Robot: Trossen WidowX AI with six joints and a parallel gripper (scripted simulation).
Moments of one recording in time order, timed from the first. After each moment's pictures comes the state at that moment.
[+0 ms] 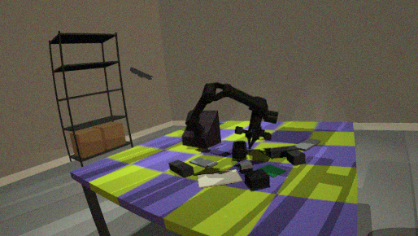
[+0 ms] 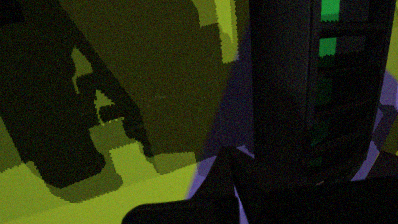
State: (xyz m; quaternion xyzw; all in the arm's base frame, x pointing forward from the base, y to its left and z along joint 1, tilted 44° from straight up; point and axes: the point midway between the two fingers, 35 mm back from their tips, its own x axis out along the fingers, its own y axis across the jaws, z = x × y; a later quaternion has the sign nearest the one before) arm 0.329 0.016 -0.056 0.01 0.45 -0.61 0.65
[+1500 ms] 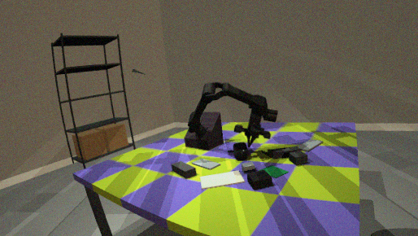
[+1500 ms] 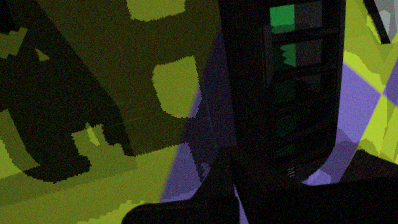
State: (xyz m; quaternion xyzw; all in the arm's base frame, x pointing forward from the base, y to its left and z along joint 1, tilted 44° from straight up) arm 0.317 0.021 -0.039 0.00 0.45 -0.61 0.65
